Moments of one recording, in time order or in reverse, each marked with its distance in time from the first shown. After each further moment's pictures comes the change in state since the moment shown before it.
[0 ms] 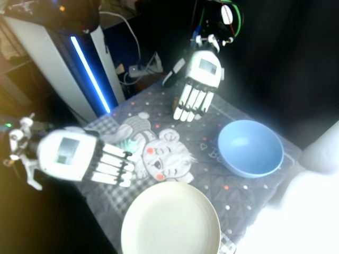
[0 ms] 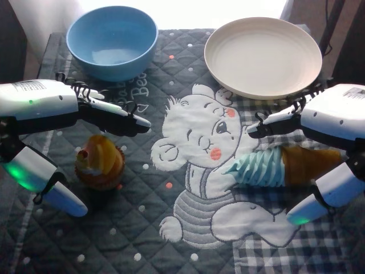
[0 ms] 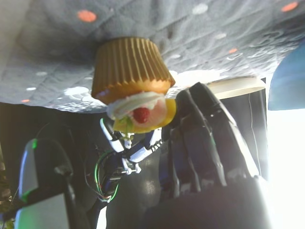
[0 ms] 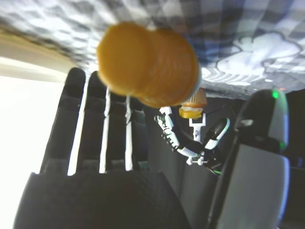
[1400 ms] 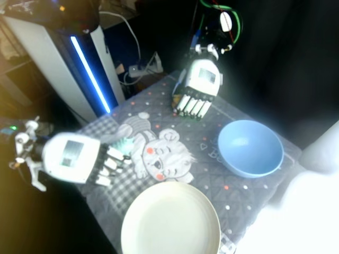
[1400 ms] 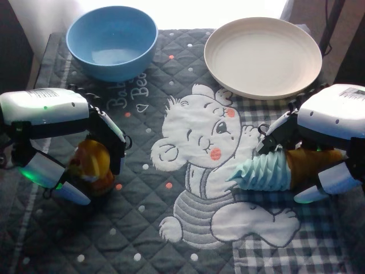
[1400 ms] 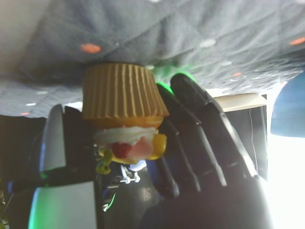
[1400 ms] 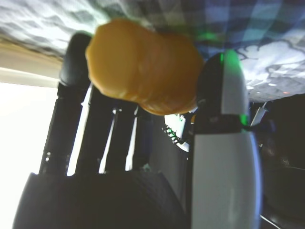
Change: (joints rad) left arm 0.014 -0.058 0.045 0.004 0.034 -0.027; right arm 0.000 -0.016 0.013 0.004 0.008 0.003
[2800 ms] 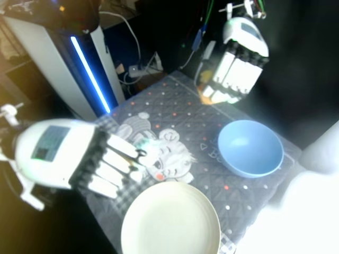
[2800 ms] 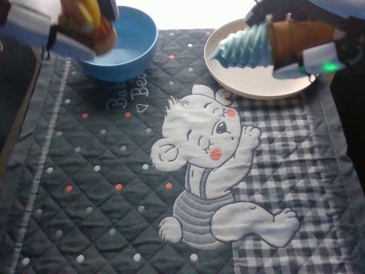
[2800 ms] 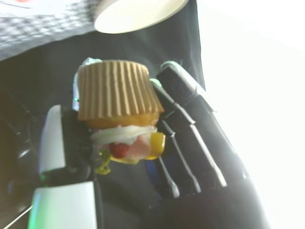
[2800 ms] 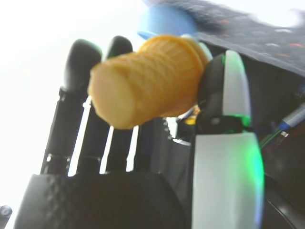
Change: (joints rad) left arm -0.350 -0.014 0.173 -0.119 -0.029 0.048; right arm 0.355 -0.032 0.124 0.055 0.026 -0.185
